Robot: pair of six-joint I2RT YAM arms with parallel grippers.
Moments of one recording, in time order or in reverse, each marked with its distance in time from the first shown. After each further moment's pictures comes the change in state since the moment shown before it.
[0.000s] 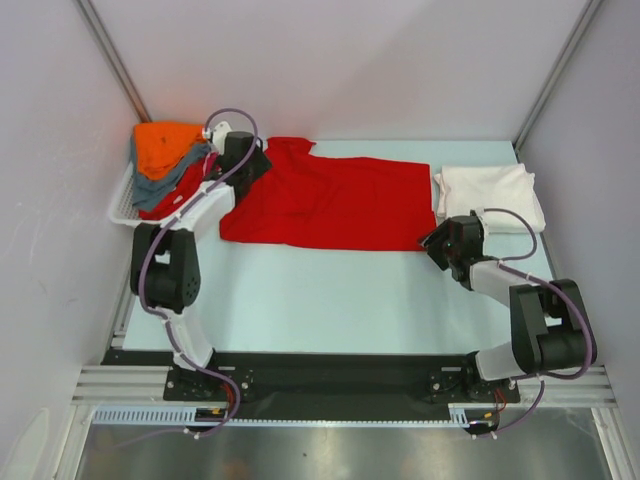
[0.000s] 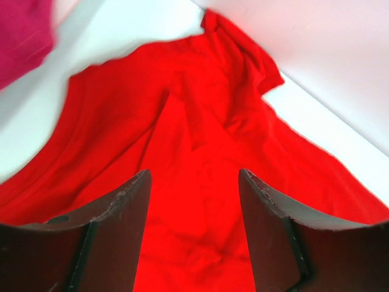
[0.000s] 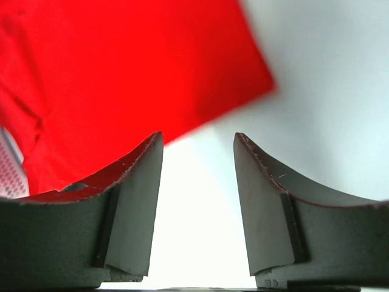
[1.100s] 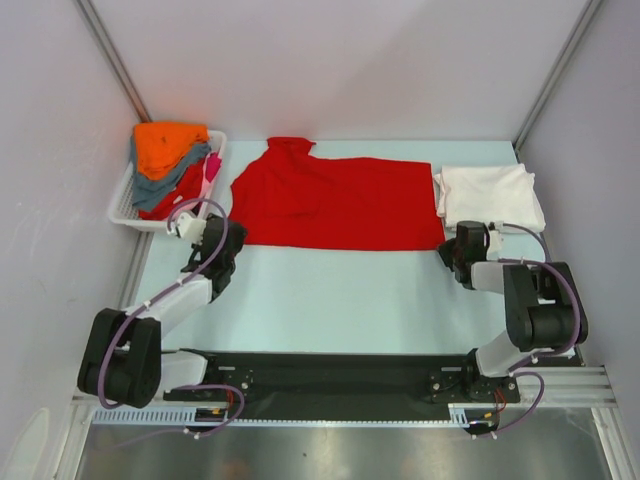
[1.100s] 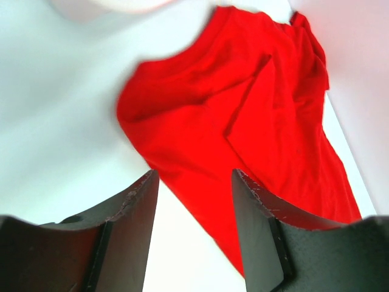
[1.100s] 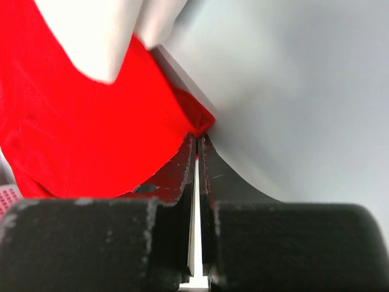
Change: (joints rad) left arm -0.020 -0.627 -0.930 0.313 -0.184 -0.368; right arm -0.072 0.123 -0.062 0.154 0.151 0.174
